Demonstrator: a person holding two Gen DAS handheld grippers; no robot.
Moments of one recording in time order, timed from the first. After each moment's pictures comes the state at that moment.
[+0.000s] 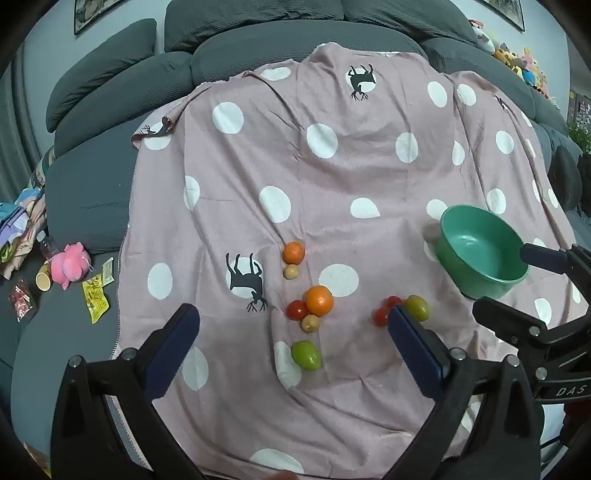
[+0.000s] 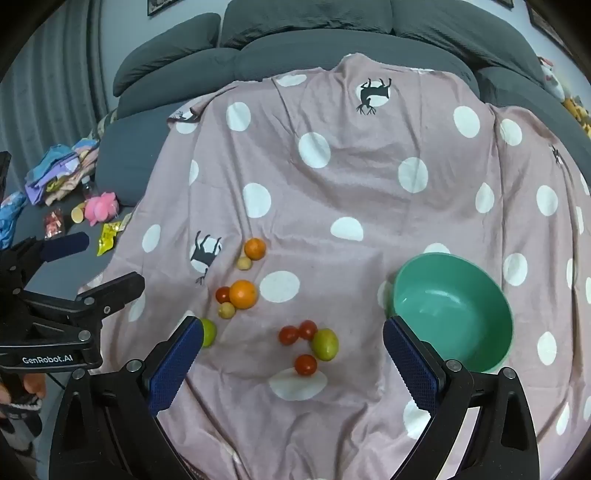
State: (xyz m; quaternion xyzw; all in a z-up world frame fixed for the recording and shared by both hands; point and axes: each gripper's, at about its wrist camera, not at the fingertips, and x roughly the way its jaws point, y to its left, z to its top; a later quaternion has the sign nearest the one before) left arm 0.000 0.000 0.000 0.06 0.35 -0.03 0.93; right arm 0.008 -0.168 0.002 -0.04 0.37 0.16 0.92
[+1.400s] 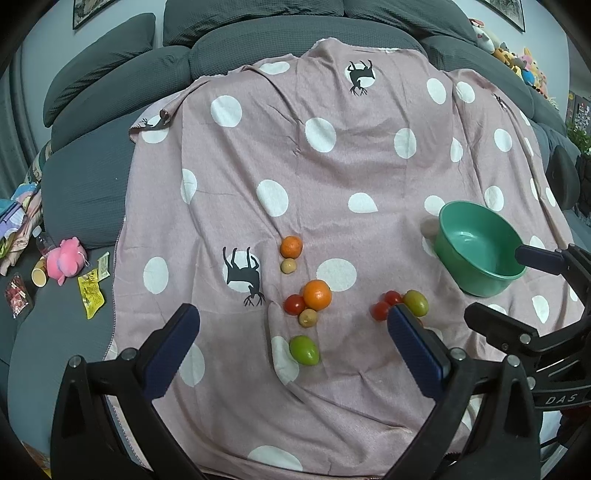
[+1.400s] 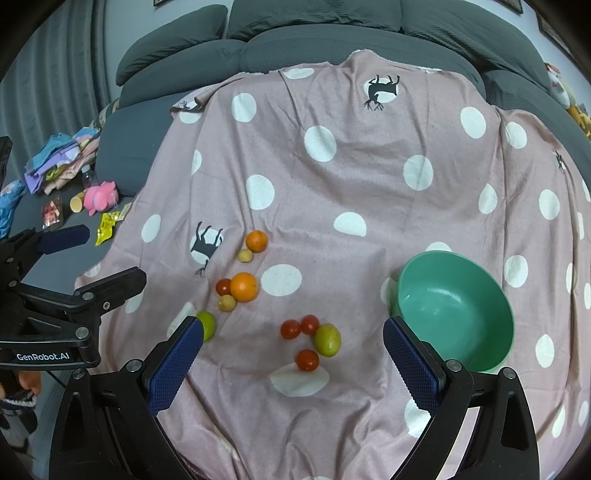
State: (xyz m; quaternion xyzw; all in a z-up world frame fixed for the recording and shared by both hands) left arm -0.003 -0.001 -0.008 0.05 0.36 -0.03 0.93; right arm 0.006 -0.160 -0.004 -0.06 0.37 0.16 0.91
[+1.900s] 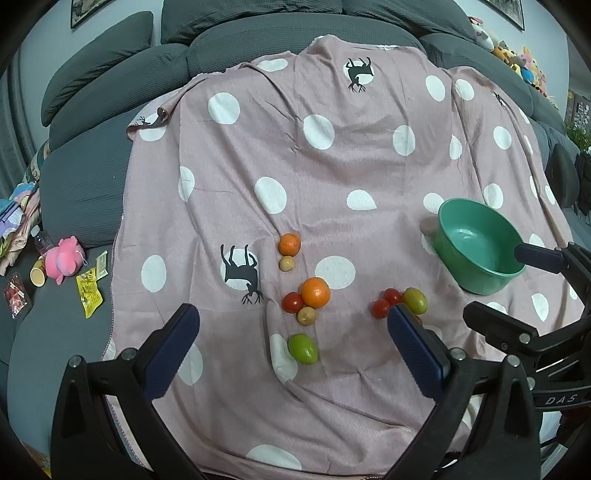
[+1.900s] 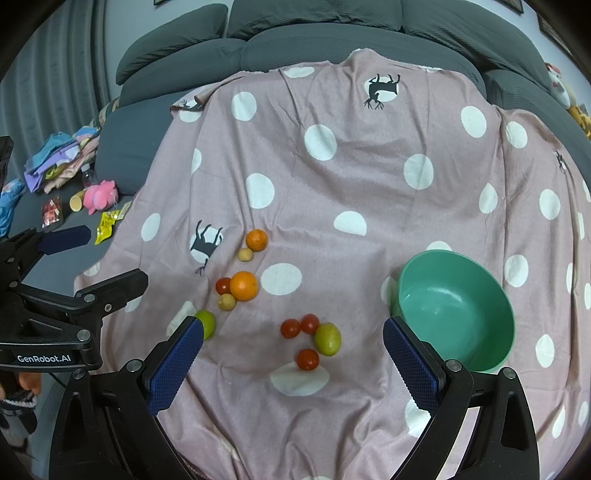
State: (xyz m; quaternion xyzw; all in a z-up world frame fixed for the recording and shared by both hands) left arm -0.001 -0.004 -0.011 0.05 0.37 -0.03 0.93; right arm 0.007 -0.160 -0.005 -0.06 0.37 0.16 0.91
